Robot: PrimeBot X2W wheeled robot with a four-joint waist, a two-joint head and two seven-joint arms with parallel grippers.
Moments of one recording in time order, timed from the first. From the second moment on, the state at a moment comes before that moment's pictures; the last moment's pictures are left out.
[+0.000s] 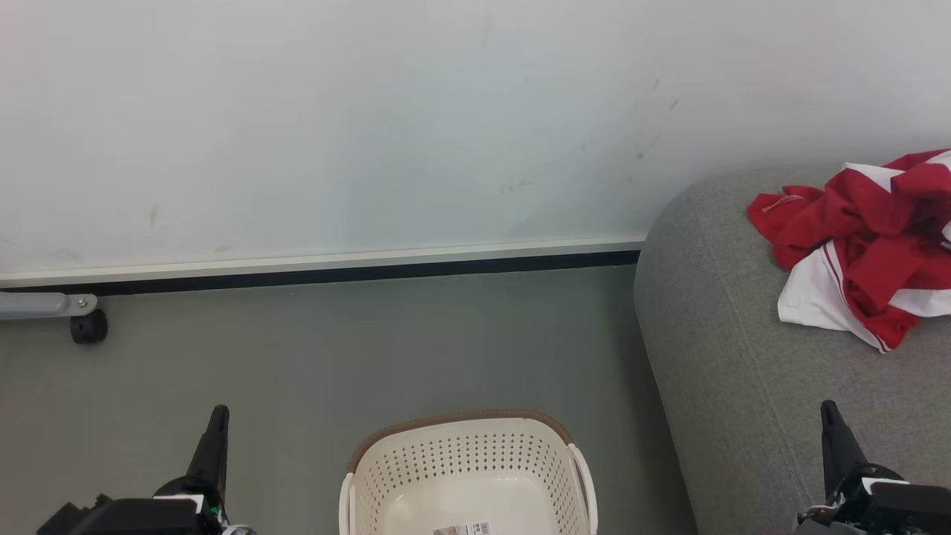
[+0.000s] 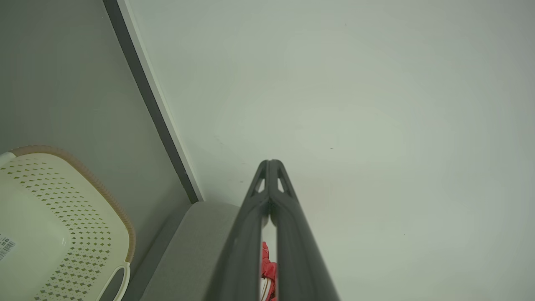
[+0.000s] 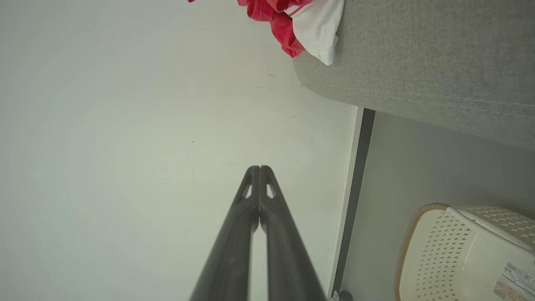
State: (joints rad) left arm -0.08 0.04 0.09 0.30 -1.60 -0.12 0.11; right arm -0.09 -0.04 -0.13 0.30 1.60 0.12 0.11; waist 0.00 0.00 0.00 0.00
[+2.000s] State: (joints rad) left arm -0.08 0.04 0.09 0.30 -1.60 -0.12 0.11; right arm -0.09 -0.04 -0.13 0.30 1.60 0.12 0.11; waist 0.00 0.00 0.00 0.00
